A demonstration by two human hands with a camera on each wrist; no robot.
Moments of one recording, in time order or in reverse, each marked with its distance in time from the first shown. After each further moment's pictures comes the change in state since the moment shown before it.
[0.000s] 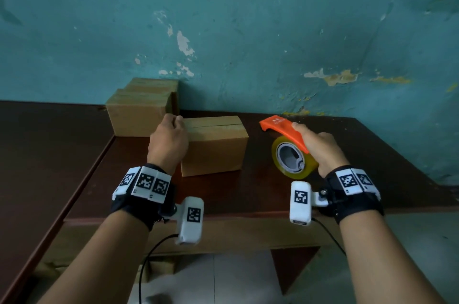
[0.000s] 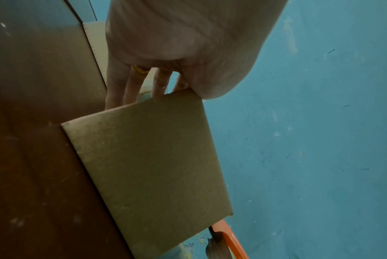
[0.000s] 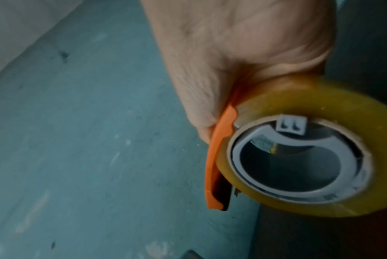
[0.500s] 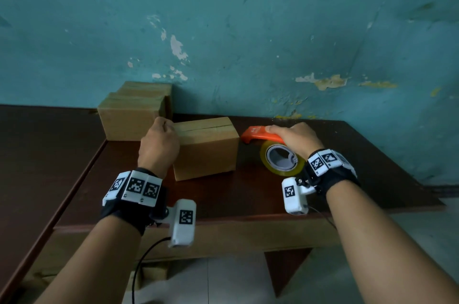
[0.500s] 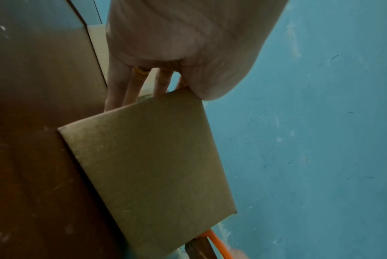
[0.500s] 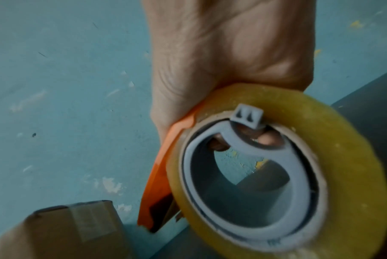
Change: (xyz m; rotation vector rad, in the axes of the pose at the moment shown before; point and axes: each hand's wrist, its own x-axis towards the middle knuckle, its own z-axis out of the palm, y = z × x) left_hand 0.003 -0.001 -0.004 -0.015 0.004 -0.016; right_hand 0.020 -0.028 0.015 -0.421 -0.076 -0.177
